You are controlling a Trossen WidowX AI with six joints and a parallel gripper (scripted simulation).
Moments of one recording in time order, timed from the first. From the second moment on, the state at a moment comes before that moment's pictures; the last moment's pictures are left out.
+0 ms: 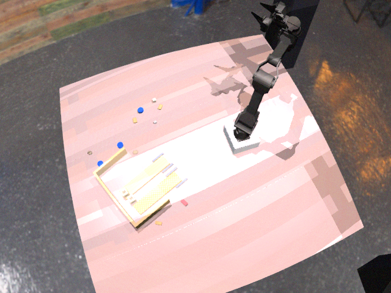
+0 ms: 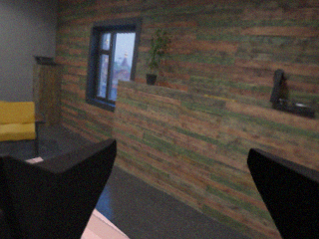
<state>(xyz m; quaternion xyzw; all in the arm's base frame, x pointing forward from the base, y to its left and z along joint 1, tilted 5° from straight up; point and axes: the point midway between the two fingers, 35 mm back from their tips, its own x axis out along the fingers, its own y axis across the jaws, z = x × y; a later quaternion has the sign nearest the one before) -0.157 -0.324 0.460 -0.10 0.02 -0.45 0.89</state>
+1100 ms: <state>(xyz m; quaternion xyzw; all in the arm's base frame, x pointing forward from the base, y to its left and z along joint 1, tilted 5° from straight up) 0.251 -0.328 0.353 0.12 -0.04 -0.22 0.97</state>
